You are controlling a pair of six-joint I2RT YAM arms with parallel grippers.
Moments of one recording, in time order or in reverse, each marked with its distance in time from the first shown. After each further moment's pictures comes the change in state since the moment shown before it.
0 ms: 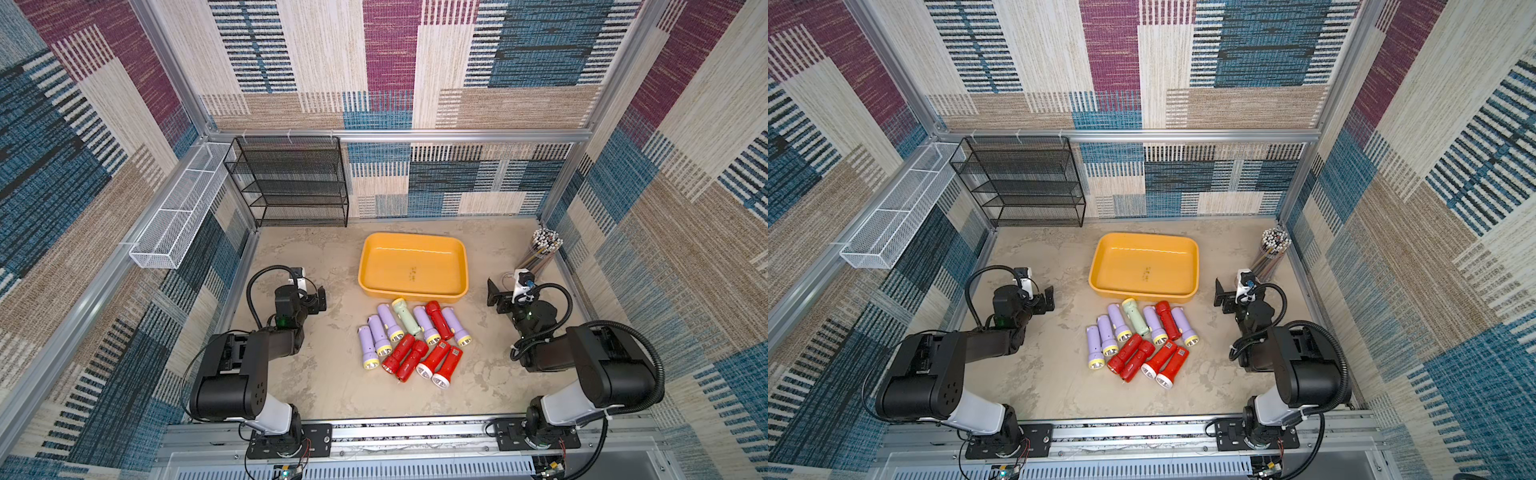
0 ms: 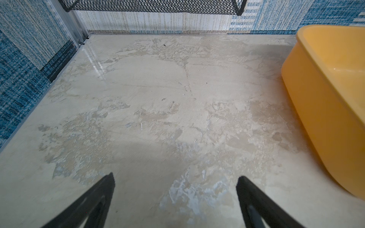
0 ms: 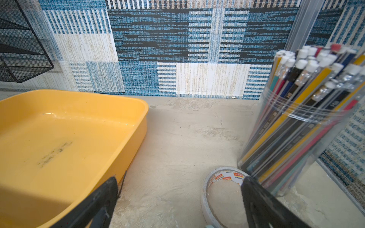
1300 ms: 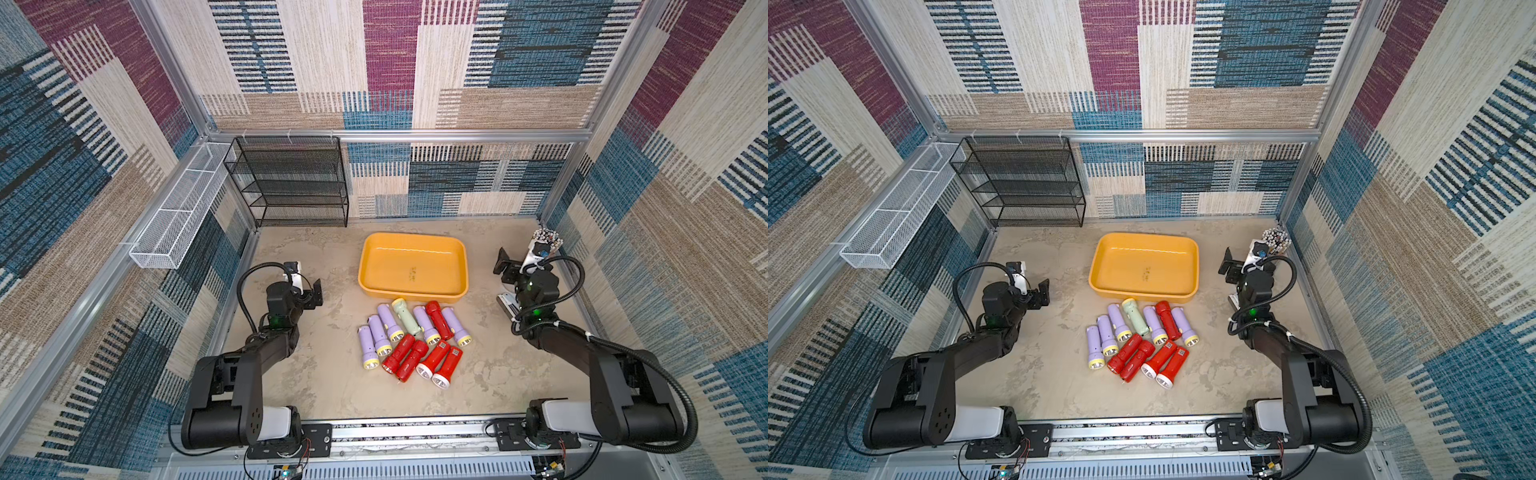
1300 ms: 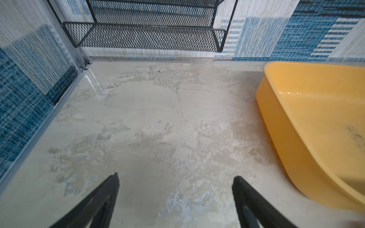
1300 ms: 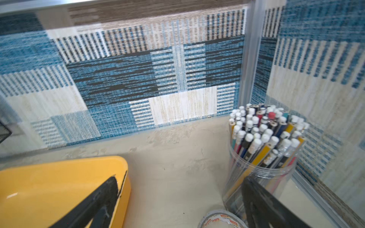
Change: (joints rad) left arm 0.019 -0.196 0.017 -0.114 0.074 0.004; right arm 0.060 -0.219 0.342 -0.566 0.320 0.209
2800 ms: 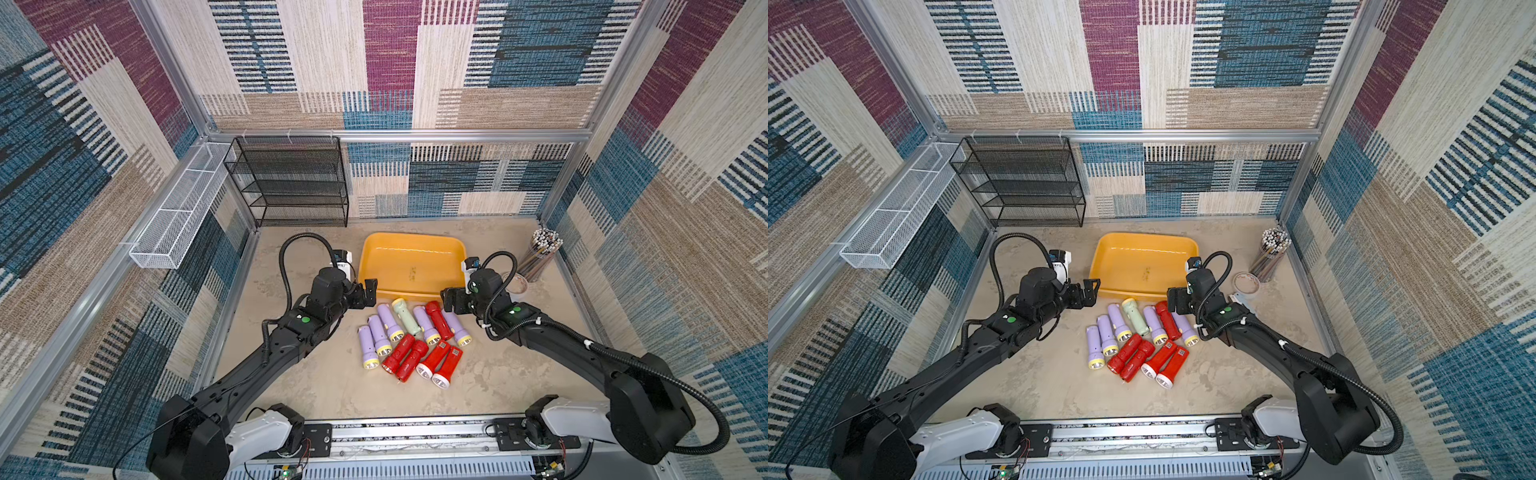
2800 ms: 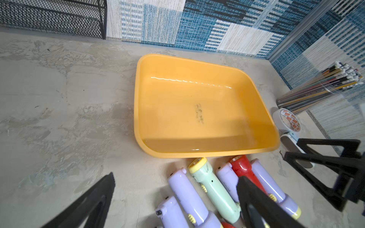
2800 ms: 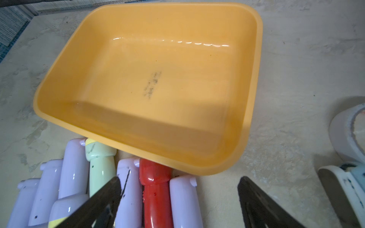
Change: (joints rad) left arm -0.544 -0.178 0.331 -0.659 -0.156 -0.389; right arm 0.453 -0.054 0.167 -0.822 -0.135 0.151
